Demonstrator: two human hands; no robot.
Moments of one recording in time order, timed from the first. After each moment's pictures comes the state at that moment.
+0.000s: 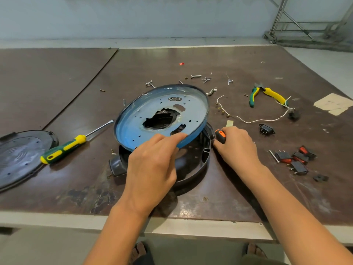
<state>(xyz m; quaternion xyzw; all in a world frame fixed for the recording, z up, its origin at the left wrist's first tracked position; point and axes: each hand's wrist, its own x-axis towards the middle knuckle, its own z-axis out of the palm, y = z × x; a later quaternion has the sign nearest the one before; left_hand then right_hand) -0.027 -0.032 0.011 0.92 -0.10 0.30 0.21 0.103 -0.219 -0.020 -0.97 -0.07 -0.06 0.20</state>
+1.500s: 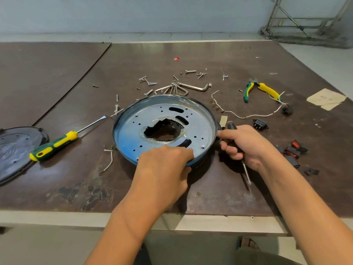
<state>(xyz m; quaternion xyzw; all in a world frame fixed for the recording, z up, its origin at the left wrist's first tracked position) -0.030 -0.066 0.029 0.99 -0.05 0.10 0.06 0.107 -0.256 -0.010 -0.70 0.05 0.24 0.67</state>
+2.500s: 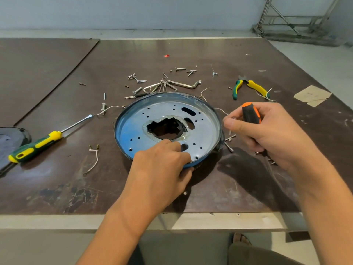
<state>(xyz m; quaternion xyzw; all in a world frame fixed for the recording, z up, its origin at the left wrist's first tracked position) -0.027 -0.084 0.023 0.98 -0.12 0.17 0.05 0.066 -0.297 0.056 -0.77 -0.13 0.07 0.62</state>
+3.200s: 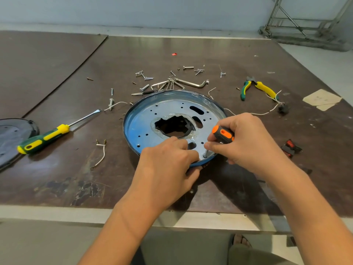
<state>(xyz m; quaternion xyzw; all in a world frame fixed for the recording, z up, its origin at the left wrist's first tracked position) -0.027 -0.079 0.019 0.97 -0.13 0.19 0.06 0.057 -0.254 0.044 -0.91 -0.23 0.00 0.34</state>
